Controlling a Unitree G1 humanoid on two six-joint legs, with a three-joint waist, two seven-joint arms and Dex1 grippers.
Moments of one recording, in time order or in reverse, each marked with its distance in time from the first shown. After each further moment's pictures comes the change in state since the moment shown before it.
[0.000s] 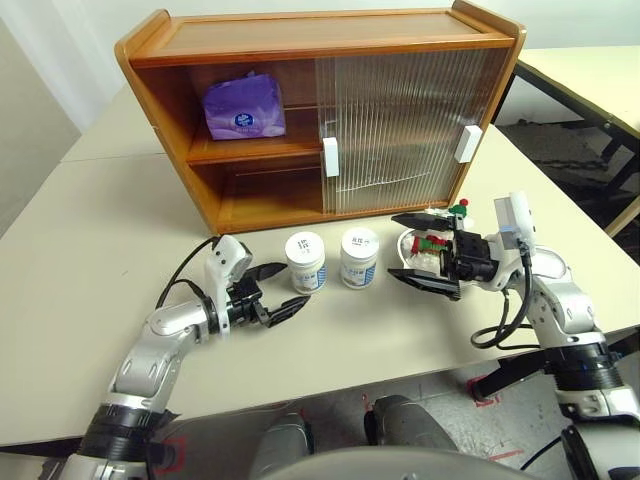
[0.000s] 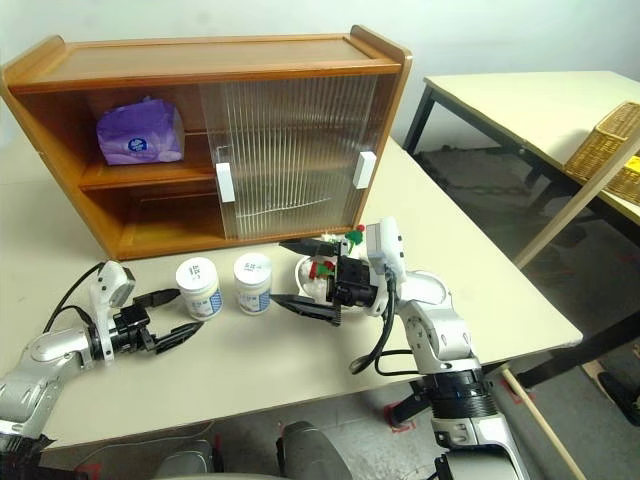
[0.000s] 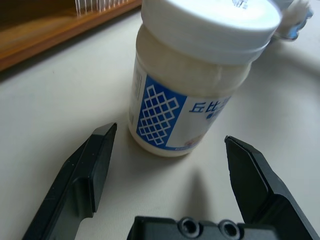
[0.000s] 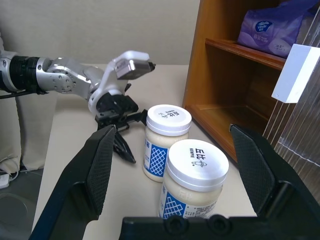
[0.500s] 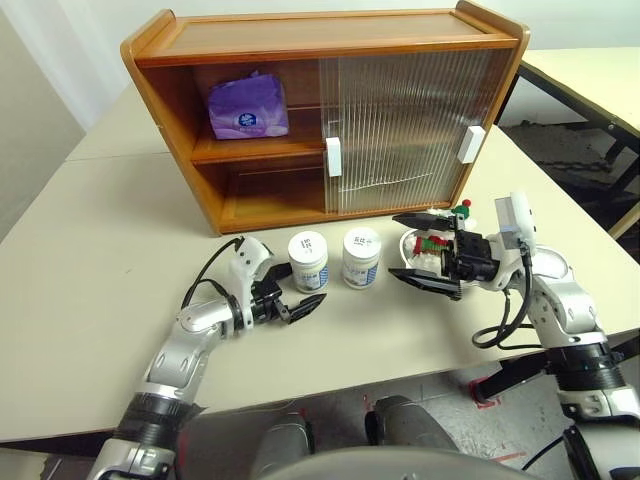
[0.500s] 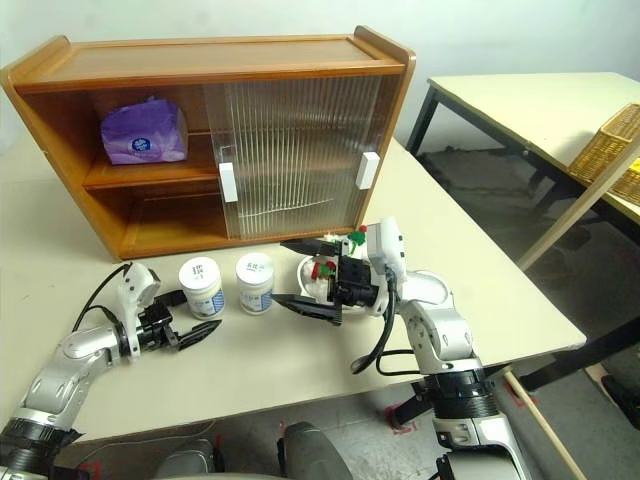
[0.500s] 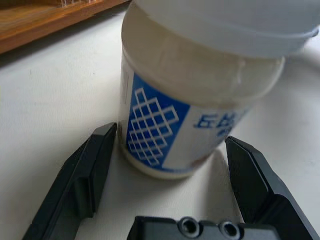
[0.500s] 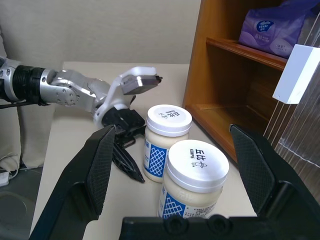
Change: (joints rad) left arm -0.071 -0.098 -0.059 0.117 0.081 -0.079 0.060; right arm 0.000 -0.007 0.000 -0.002 -0.002 0.000 -0.006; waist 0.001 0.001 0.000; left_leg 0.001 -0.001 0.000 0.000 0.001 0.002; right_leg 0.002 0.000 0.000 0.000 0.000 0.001
